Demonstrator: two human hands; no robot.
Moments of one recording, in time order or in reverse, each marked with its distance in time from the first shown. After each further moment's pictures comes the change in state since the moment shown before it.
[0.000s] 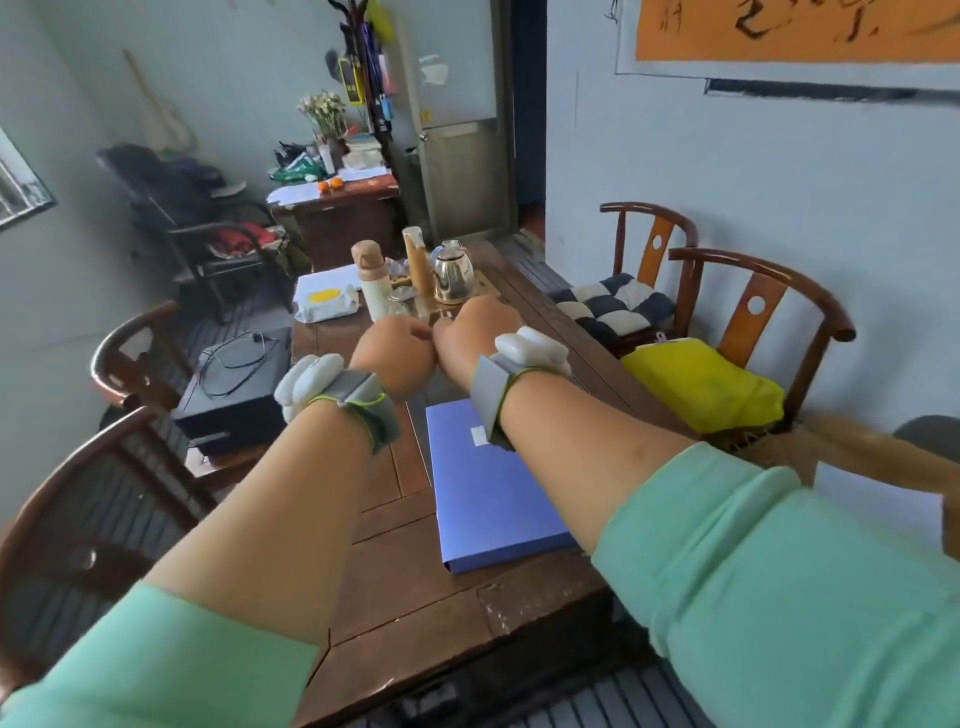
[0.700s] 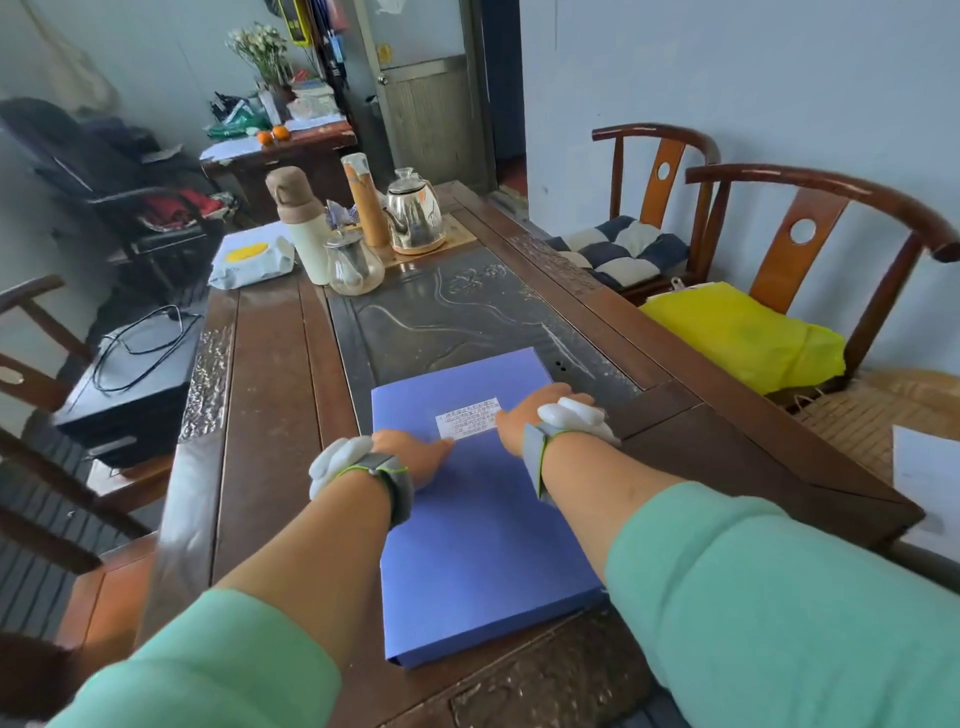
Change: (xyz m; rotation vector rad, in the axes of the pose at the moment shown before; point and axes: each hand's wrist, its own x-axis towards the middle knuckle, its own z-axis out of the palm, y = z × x) left_hand 0.128 -0.139 0.258 0.098 -0.315 -0.470; right_hand 0.135 0.232 0.131 -0.339 -0.151 0.546
